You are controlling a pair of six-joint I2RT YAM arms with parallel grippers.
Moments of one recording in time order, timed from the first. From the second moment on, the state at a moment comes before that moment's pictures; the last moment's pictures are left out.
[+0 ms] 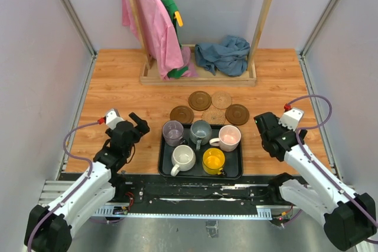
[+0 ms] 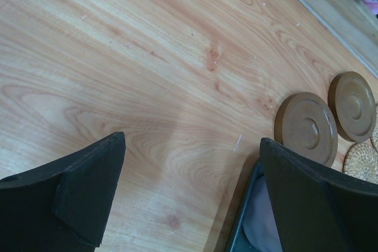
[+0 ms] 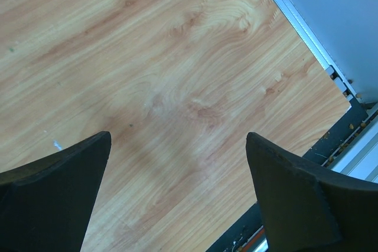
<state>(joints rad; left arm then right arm) -0.41 0.66 0.25 -0.13 -0.50 -0.82 0.43 0.86 0.55 -0.79 0.92 0.78</state>
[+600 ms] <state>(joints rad) -0.41 1.08 0.45 0.08 -0.49 -0.70 0.43 0.99 0.81 -0.57 0.75 0.47</state>
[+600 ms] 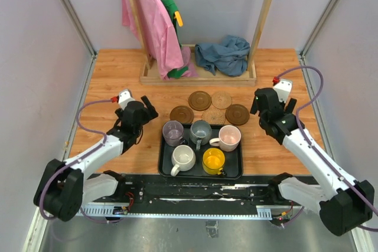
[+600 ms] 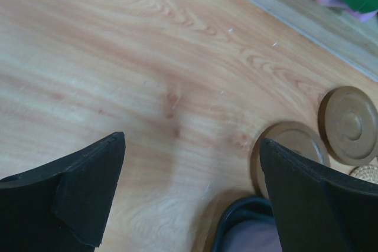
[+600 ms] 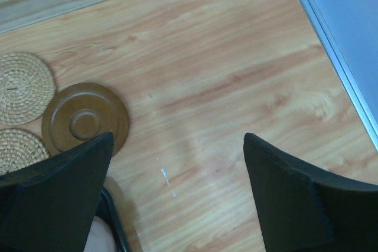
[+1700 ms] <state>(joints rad) -0.49 1.88 1.07 0.35 0.23 -0.26 0.43 1.58 1.05 -0.37 0.00 0.40</state>
